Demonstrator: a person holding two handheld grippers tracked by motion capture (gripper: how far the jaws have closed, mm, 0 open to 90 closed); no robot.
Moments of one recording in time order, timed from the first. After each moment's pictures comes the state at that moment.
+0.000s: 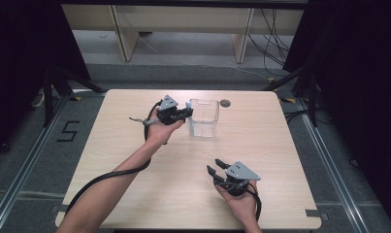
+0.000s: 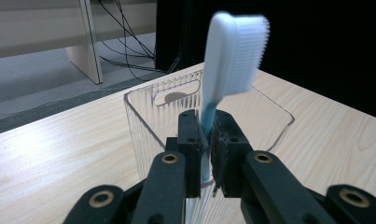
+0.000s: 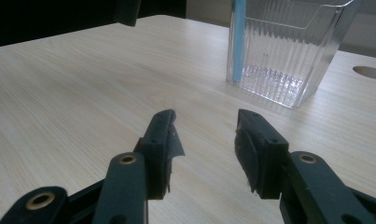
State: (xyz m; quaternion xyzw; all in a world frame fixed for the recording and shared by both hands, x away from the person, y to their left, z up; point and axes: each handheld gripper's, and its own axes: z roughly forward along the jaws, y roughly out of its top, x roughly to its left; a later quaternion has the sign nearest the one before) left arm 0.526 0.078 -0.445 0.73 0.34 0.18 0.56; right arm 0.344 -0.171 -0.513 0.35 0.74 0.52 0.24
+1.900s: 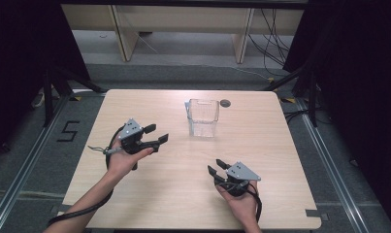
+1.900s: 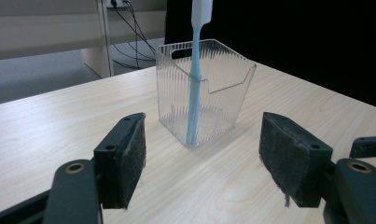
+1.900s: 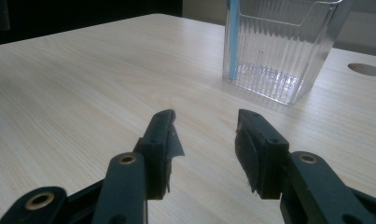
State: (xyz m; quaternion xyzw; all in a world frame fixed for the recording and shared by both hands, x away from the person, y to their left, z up) left arm 0.425 0.170 -0.454 0.71 0.35 0.20 0.57; right arm 0.344 -0.173 -0.514 0.35 0.74 0.52 0.25
